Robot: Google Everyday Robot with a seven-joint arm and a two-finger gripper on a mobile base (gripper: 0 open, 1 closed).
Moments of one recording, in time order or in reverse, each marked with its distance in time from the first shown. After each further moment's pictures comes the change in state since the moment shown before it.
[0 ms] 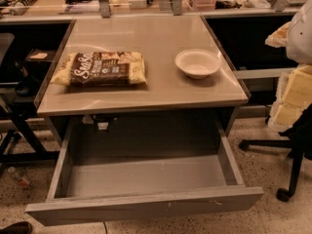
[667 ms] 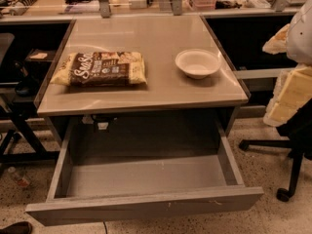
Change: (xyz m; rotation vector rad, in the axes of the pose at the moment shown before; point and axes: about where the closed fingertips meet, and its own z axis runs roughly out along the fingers) arm 0.000 0.000 0.000 0.000 0.000 0.000
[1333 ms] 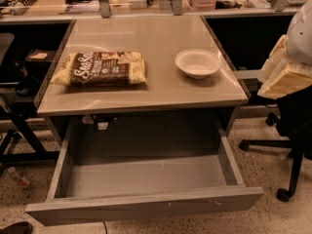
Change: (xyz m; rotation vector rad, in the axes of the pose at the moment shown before) arm 0.000 0.000 0.000 0.000 0.000 0.000
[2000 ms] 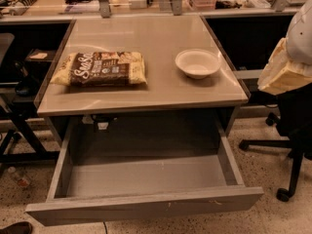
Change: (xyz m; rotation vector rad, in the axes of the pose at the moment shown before) arm 0.000 0.000 0.000 0.000 0.000 0.000
